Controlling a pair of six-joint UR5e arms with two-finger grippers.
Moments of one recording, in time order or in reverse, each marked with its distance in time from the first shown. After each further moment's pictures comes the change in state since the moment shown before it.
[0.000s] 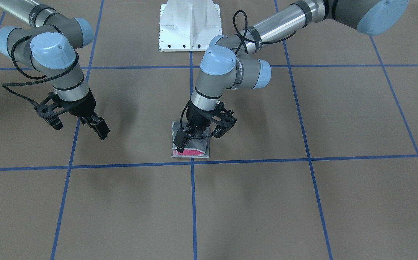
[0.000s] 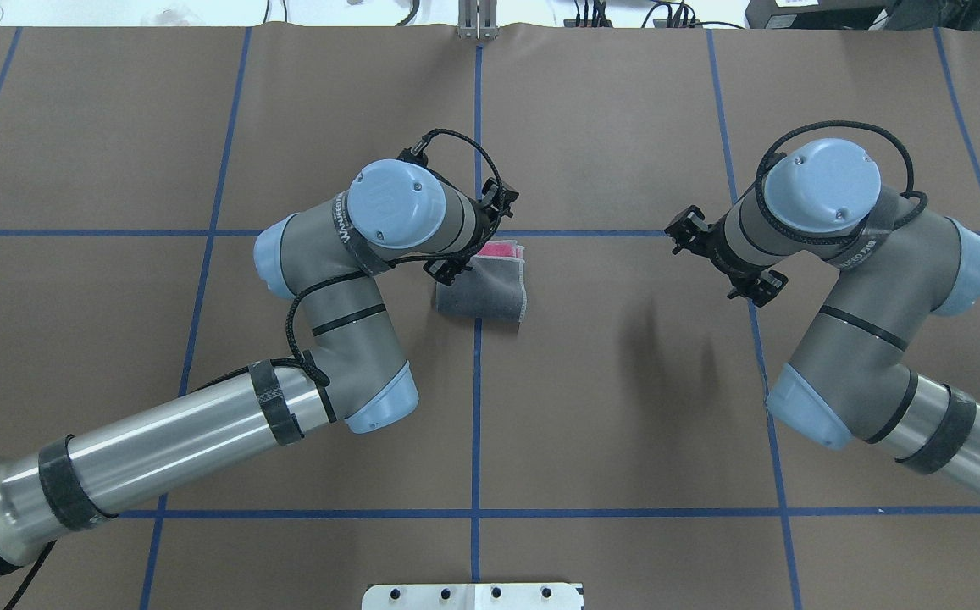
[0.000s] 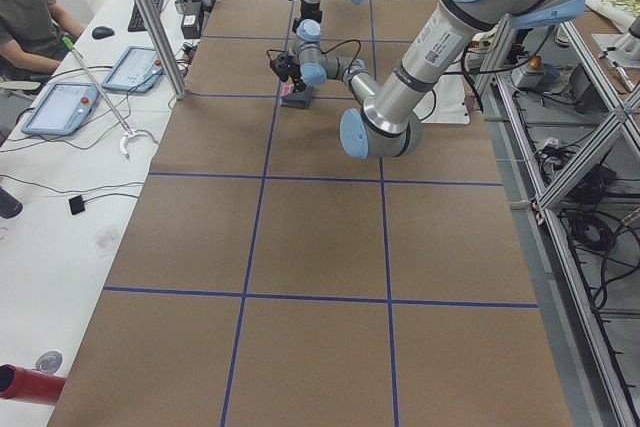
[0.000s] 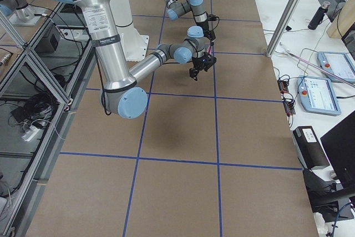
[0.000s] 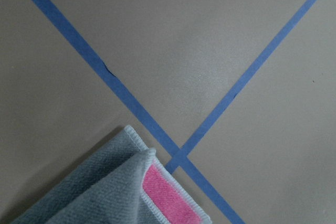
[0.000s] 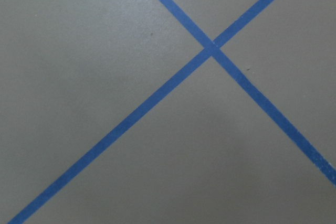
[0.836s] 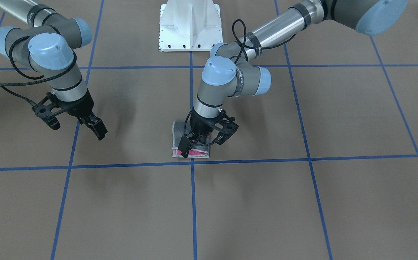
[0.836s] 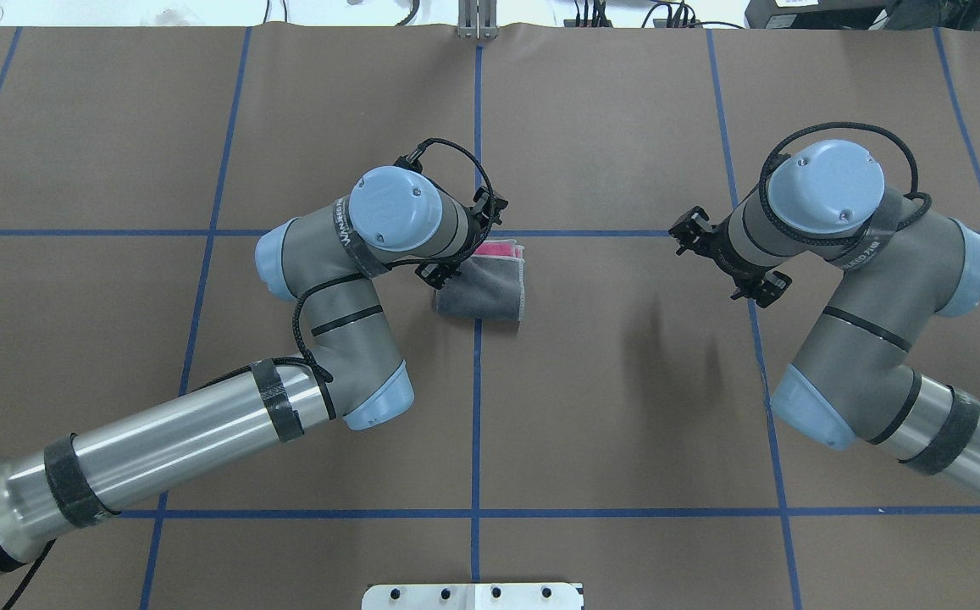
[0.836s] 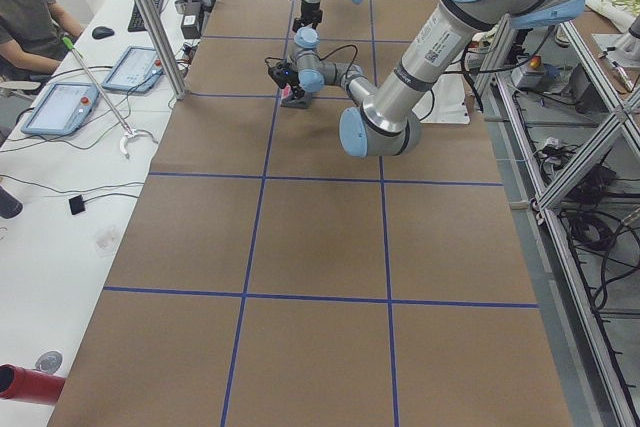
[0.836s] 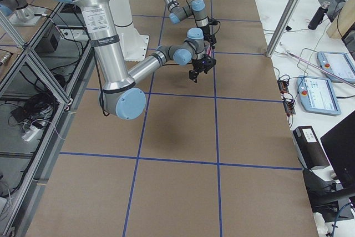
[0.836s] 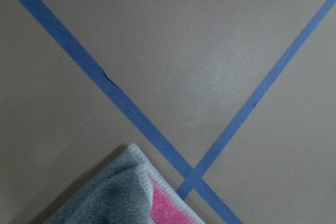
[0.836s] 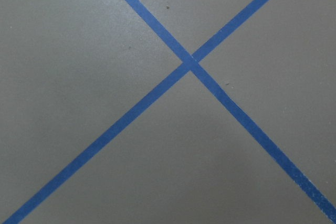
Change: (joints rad) left arm -0.003 0.005 0.049 -0.009 -0.013 0.017; right arm 0.001 -0.005 0.001 0.000 -0.001 0.003
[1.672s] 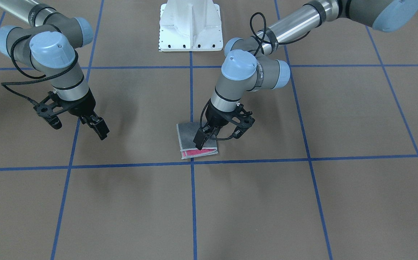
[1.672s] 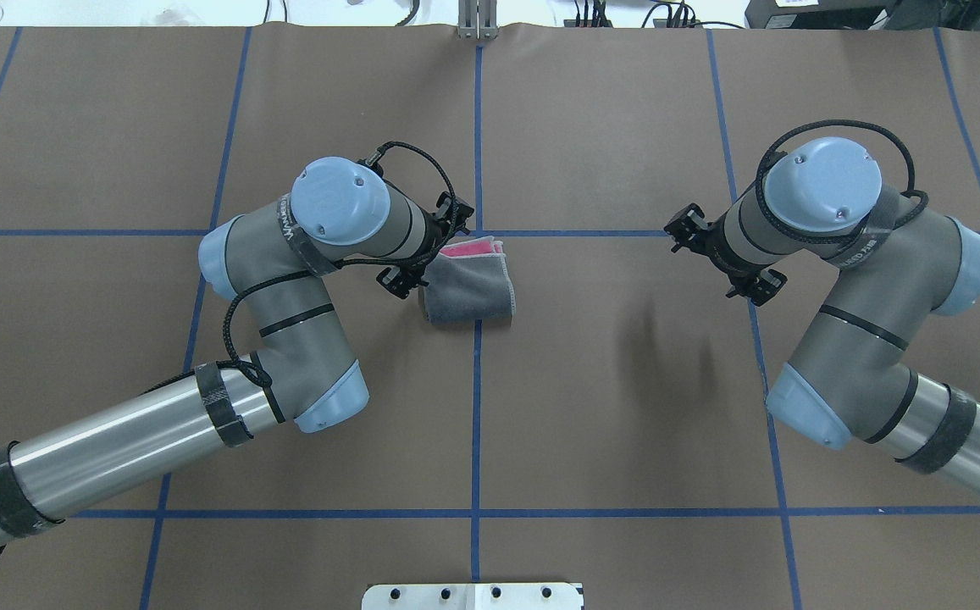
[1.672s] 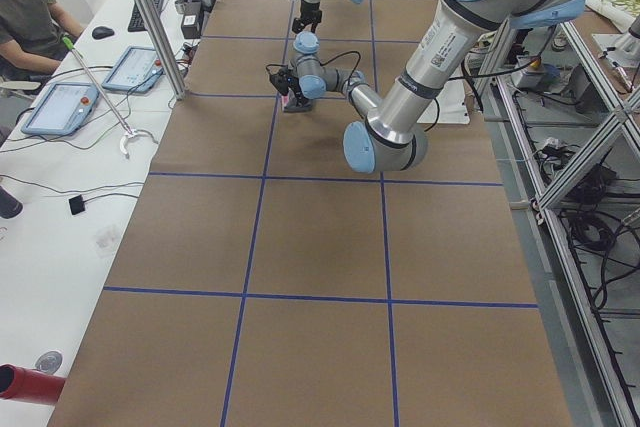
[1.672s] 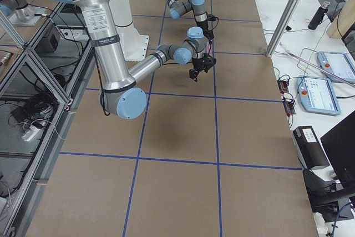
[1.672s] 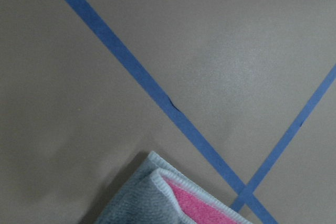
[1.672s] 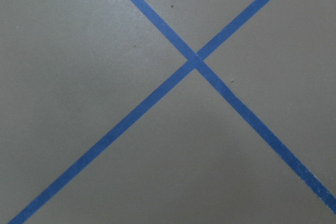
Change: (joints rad) left arm -0.028 0.110 -0.157 0.062 -0.092 0.002; right arm -0.001 0.010 0.003 0.000 -0.001 0.010
